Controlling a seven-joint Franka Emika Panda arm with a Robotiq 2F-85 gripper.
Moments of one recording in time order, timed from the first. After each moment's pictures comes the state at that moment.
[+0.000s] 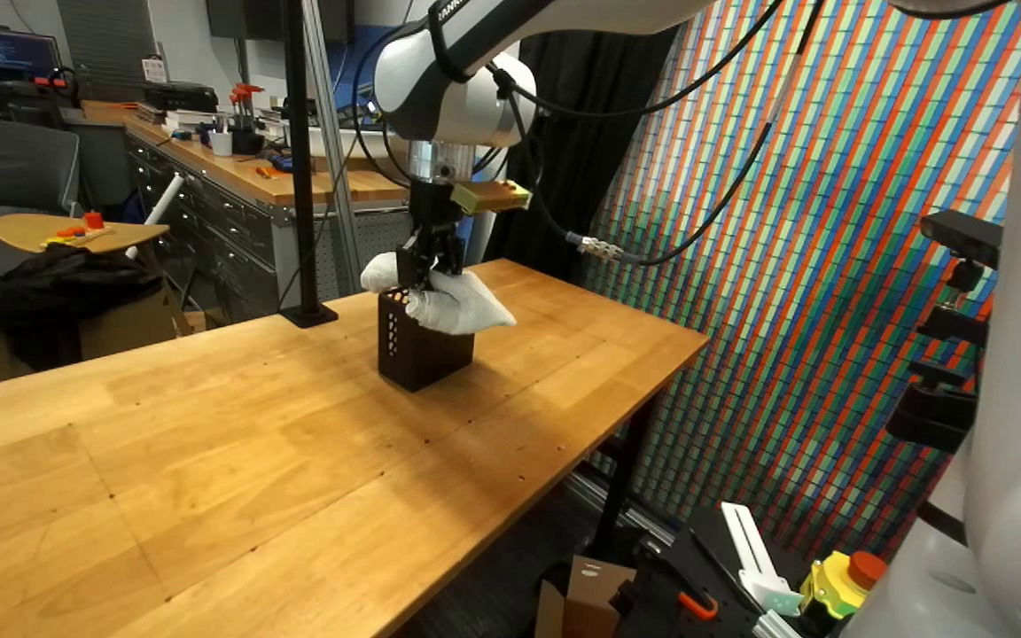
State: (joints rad) arm -0.10 0.32 -0.02 -1.81 0.05 2.14 -0.36
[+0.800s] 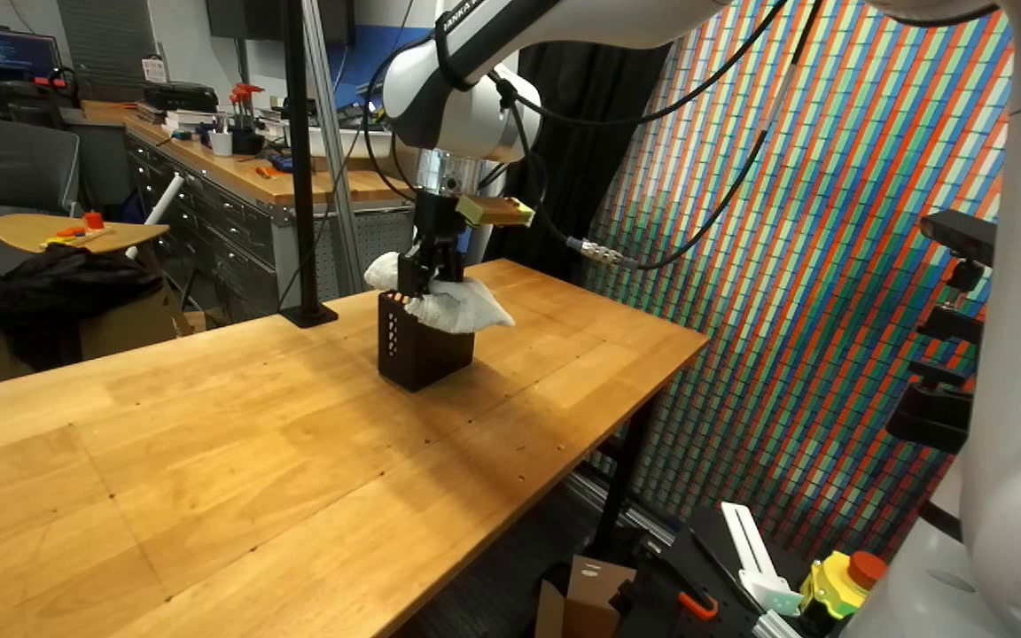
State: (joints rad) arm -0.13 0.34 -0.02 -1.83 0.14 2.15 -0.42
